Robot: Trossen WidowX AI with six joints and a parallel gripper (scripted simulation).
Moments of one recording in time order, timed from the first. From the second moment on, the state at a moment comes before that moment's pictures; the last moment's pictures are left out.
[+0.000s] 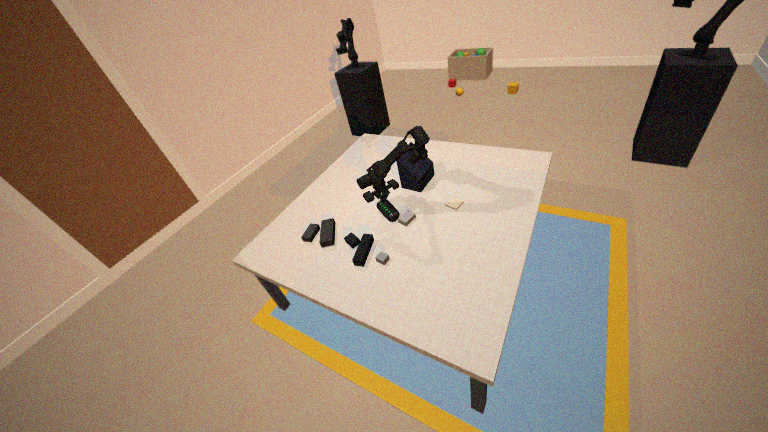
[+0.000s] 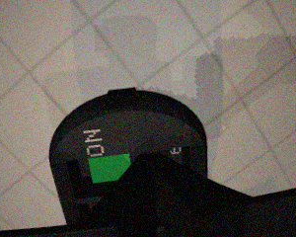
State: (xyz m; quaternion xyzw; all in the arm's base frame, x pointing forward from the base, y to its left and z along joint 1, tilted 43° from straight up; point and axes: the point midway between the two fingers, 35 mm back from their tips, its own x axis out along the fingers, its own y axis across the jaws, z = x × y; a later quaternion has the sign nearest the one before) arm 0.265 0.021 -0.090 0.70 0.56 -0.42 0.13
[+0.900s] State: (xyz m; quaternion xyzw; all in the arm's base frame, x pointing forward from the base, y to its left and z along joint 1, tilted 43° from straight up) arm 0.286 0.006 -0.047 0.70 0.56 -0.43 0.12
